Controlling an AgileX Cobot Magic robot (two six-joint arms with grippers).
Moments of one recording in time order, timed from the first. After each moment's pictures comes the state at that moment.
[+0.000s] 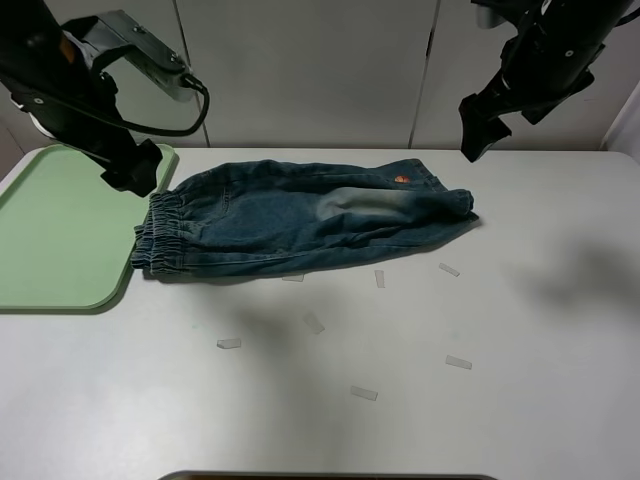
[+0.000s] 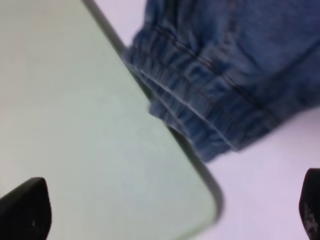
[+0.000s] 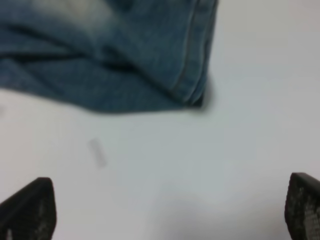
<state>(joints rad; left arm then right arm) -0.42 1.56 -1.14 0.42 0.76 0.07 0.27 1.75 -1.46 -0.10 0.99 -0.24</state>
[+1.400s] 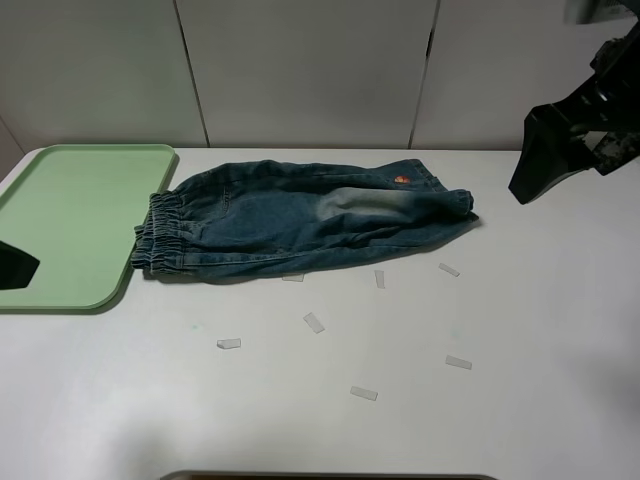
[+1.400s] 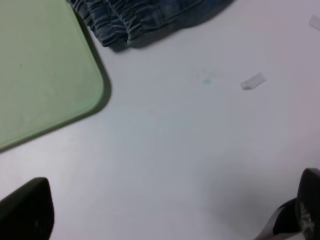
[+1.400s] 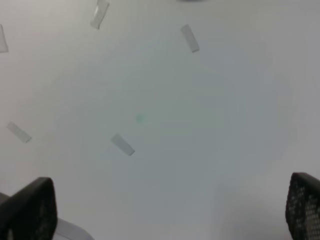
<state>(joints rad) -0.42 0.81 -0.75 0.09 0.94 -0.04 0.27 1.38 -1.21 0.08 1.21 -0.14</state>
